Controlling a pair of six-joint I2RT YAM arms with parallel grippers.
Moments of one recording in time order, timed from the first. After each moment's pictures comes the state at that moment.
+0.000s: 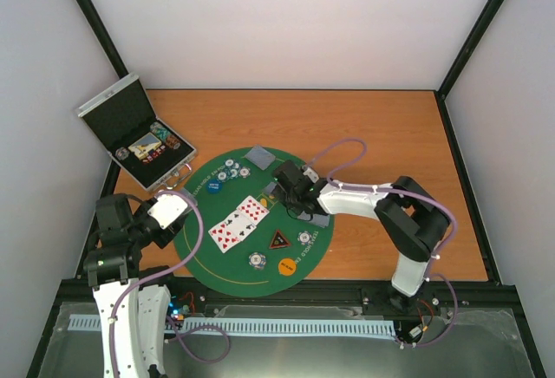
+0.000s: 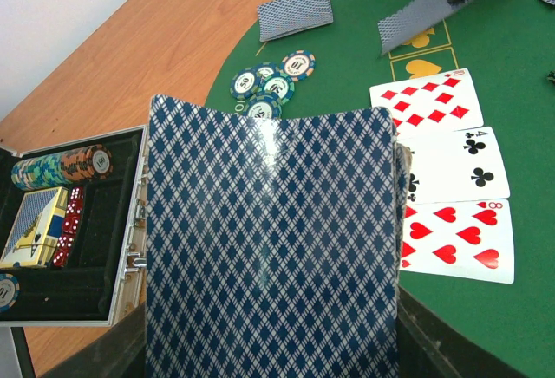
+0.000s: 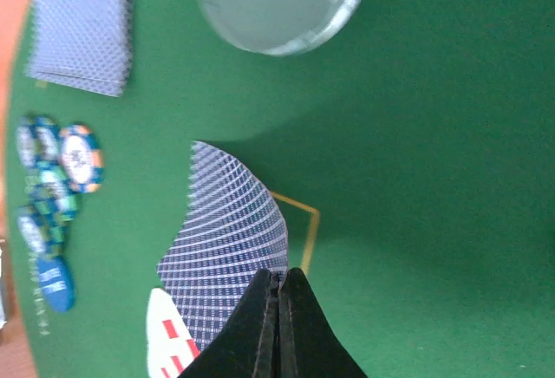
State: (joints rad) left arm 0.24 0.43 0.72 -1.05 0.51 0.89; right arm 0.87 1.77 1.00 -0.17 0.15 1.42
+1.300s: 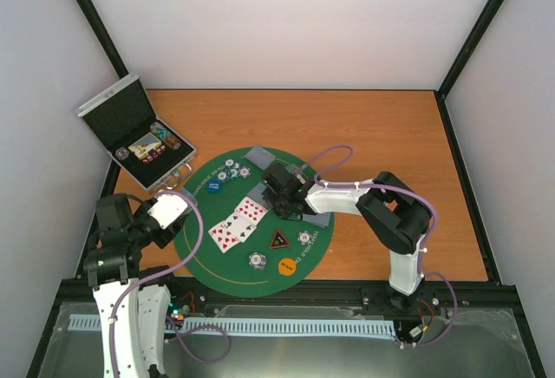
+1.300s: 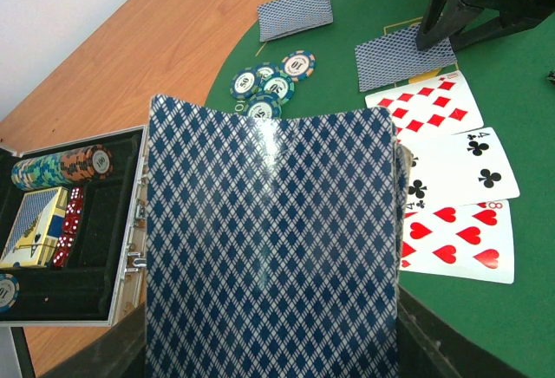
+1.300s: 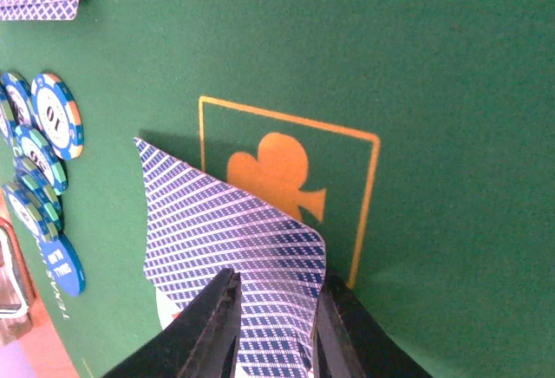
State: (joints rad) left arm 0.24 0.43 0.72 -1.05 0.51 0.89; right arm 0.90 1.90 1.08 -0.15 0.04 1.57
